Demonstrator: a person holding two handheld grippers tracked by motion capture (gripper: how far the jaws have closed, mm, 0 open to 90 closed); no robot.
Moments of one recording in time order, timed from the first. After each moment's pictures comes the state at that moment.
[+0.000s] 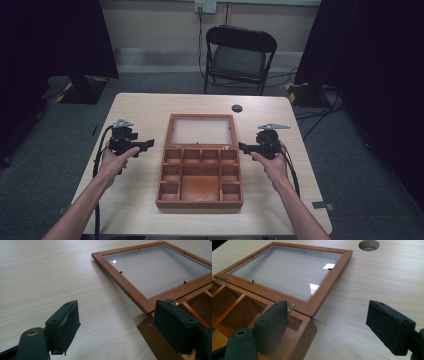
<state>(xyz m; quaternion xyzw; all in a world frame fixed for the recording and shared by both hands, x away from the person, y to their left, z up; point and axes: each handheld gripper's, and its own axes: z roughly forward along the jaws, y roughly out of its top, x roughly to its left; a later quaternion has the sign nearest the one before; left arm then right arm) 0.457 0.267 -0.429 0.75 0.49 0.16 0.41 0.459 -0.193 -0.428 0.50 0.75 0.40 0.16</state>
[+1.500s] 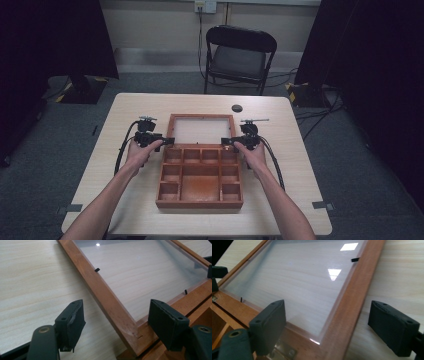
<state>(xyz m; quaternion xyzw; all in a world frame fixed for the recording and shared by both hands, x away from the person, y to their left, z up) 0.508 0.219 -0.463 0.76 0.50 0.06 0.40 0.522 -0.153 -0.476 0.55 0.73 0.41 0.03</state>
